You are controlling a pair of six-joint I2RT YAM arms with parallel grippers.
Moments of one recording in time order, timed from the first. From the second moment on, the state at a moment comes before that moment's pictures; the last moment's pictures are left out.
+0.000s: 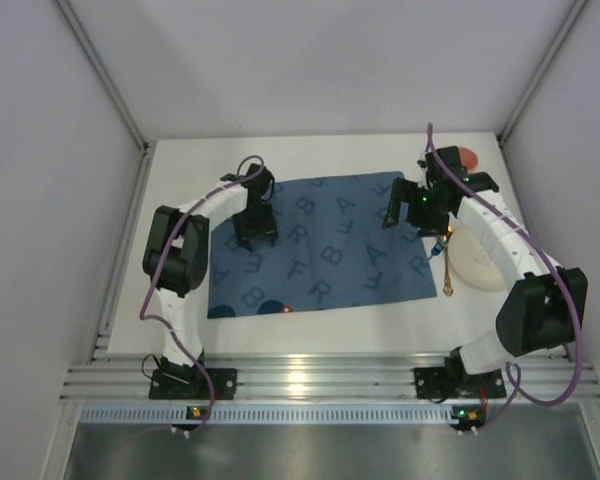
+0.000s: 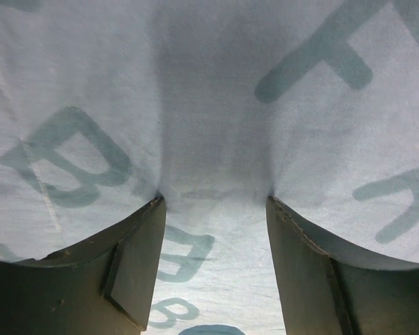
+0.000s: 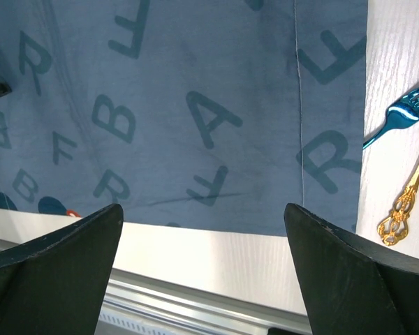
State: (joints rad) left arm -0.34 2.04 1.49 -0.82 -0.05 -0.57; right arm 0.22 1.50 1.32 -0.88 -0.18 0.39
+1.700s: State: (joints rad) left arm -0.25 2.18 1.86 -0.90 -0.06 -0.37; right arm 0.05 1.45 1.02 -0.84 0.05 0.64
